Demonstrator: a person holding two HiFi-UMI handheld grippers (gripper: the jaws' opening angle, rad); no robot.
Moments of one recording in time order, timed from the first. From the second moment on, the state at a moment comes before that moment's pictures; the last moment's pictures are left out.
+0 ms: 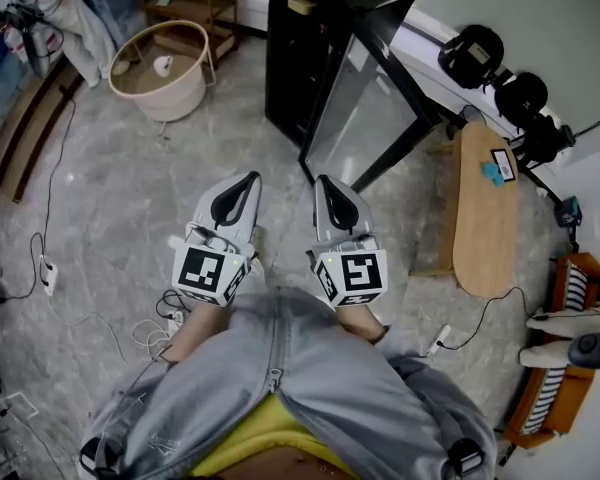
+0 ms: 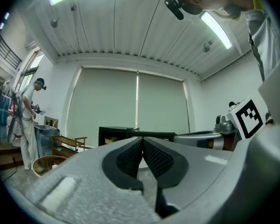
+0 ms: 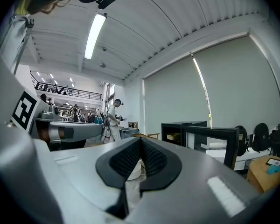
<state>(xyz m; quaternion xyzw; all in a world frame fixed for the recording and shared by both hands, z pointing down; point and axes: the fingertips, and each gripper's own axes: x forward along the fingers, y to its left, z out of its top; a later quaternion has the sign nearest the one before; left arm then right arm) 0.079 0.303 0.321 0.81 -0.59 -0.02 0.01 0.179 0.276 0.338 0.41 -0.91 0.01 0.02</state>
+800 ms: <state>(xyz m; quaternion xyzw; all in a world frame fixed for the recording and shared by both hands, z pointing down) -0.056 0.065 0.333 0.84 -0.54 -0.02 -0.01 0.051 0.055 0.352 0.46 -0.89 0.01 0.02</state>
